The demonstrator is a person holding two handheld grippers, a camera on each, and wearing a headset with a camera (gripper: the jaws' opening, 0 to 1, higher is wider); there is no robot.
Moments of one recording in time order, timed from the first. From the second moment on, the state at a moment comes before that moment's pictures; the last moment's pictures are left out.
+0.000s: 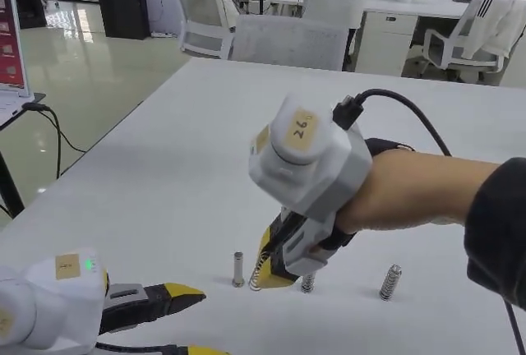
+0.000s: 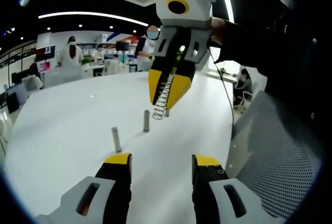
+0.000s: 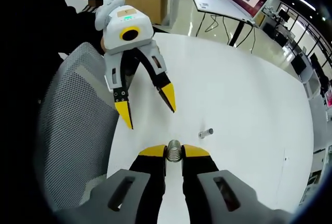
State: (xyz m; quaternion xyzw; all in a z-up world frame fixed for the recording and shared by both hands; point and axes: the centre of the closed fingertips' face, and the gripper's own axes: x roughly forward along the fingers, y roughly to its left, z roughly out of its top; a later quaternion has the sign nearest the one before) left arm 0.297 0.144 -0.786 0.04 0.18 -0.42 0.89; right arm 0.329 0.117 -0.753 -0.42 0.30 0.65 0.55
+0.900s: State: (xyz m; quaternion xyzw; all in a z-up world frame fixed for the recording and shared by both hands) left arm 0.296 0.152 -0.785 0.03 0.19 -0.41 0.89; right arm 0.382 0.146 -0.765 -0.44 0.31 0.63 0.56
